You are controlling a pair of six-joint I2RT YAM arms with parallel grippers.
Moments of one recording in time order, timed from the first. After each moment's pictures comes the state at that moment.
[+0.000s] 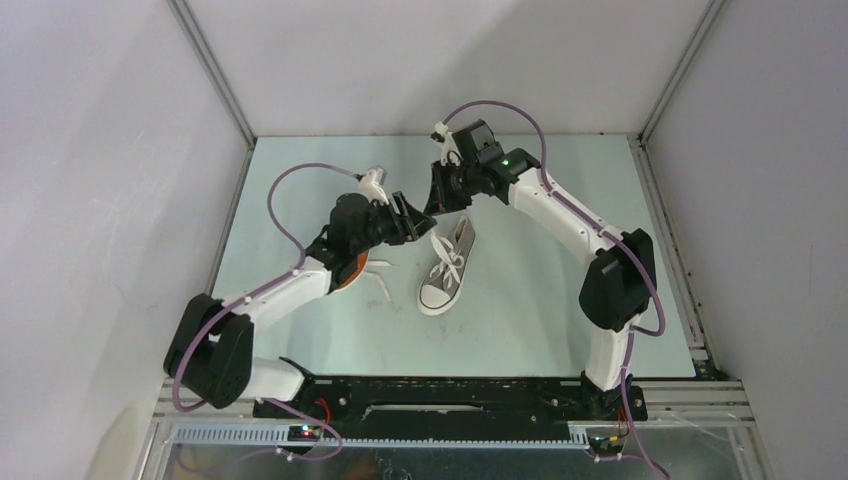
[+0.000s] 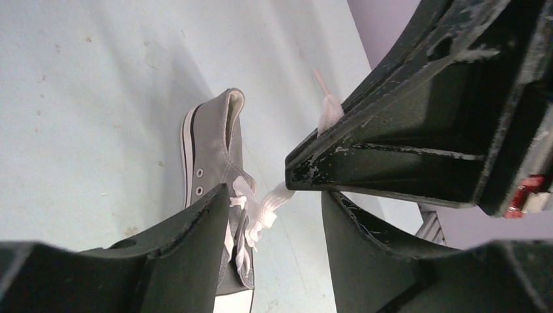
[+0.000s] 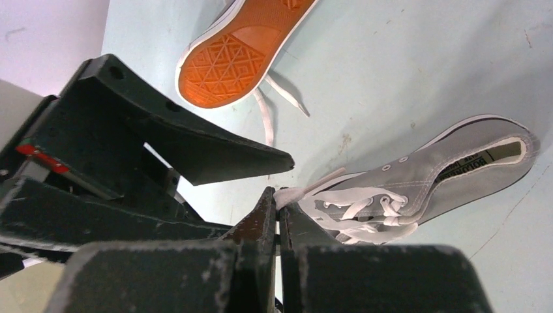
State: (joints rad) left arm -0.50 1.37 0.78 0.28 0.25 -0.70; right arm 0.62 1.89 1.78 -0.69 -0.40 0.41
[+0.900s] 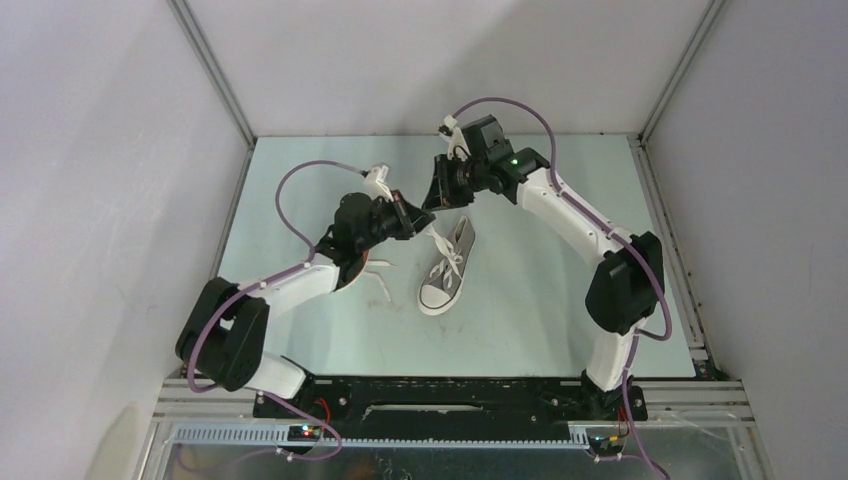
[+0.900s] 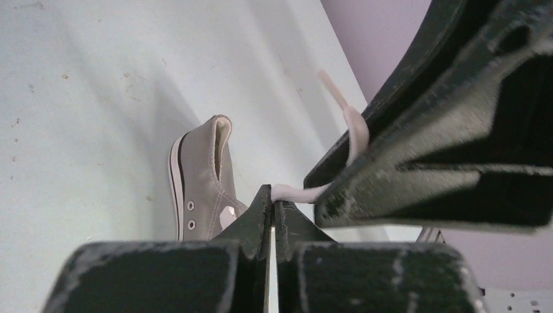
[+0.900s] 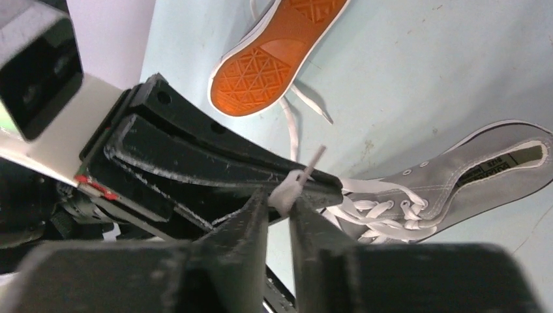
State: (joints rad) left arm -0.50 1.44 0.76 0.47 0.29 -0.69; right arm 0.59 1.86 1.76 -0.64 -0.47 0.48
